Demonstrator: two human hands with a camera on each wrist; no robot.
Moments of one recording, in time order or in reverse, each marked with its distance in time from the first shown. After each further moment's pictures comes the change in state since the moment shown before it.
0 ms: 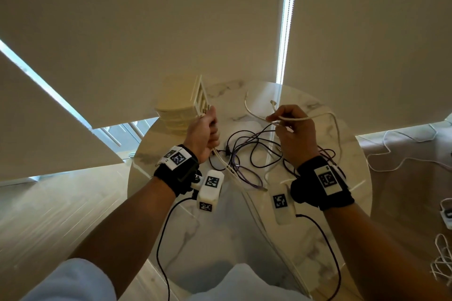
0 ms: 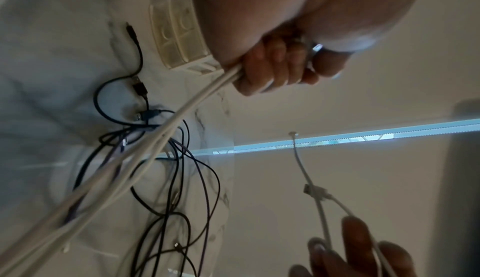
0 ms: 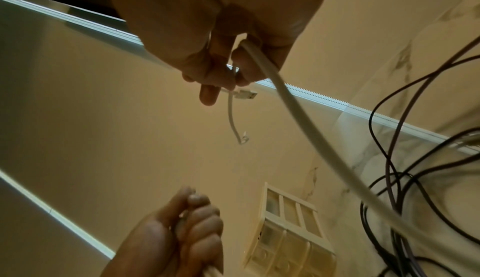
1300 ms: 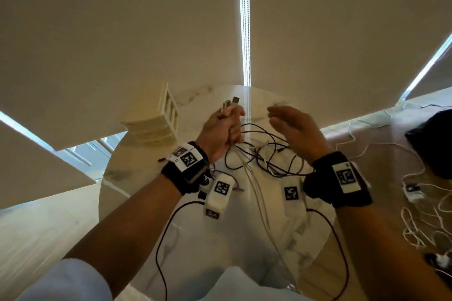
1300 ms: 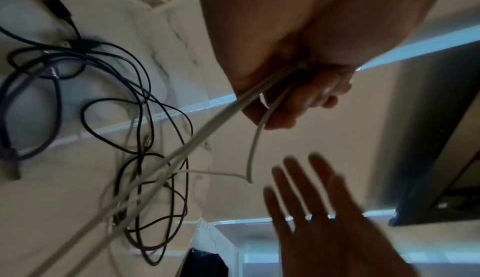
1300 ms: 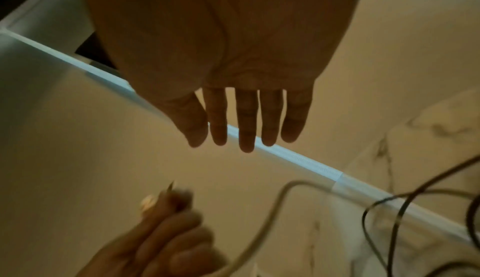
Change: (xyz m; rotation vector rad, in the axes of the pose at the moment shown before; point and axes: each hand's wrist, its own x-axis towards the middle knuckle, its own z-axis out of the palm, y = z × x) left_hand -0.020 0.001 0.100 0.086 -0.344 0.054; right_hand -0.003 -0.017 -0.081 -0.212 -0.125 0.206
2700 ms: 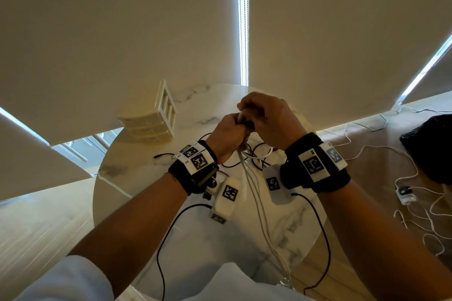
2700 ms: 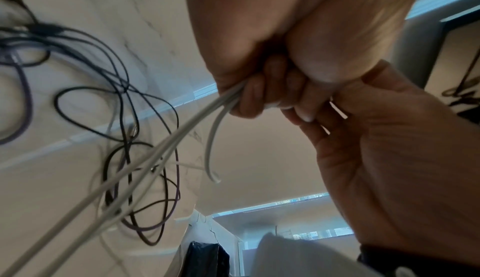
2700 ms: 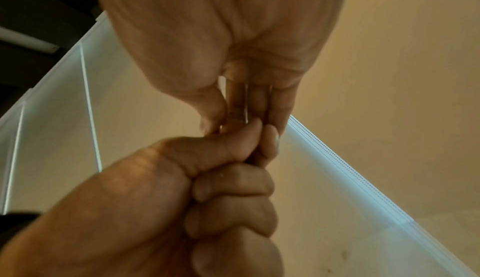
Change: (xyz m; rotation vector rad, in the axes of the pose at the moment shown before) left_hand -0.013 0.003 0.036 0.322 0.020 -0.082; right_hand 0.007 -0.051 0.017 -0.377 -0.110 -0.324
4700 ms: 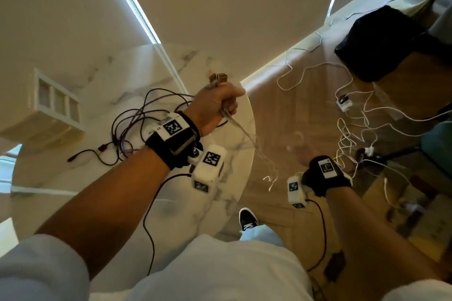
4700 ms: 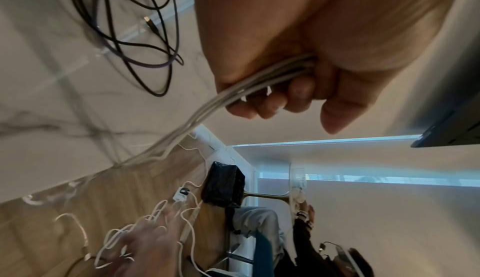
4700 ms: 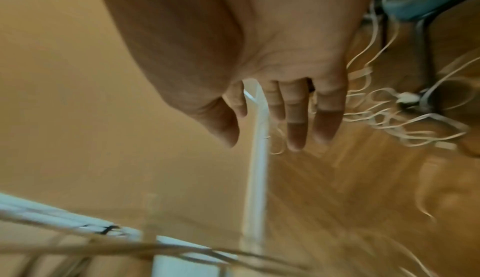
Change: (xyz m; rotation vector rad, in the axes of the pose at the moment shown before) left_hand 0.054 -0.040 0.182 -0.222 -0.329 -0.113; right_hand -0.269 0.288 -0.034 0.253 -0.053 1.230
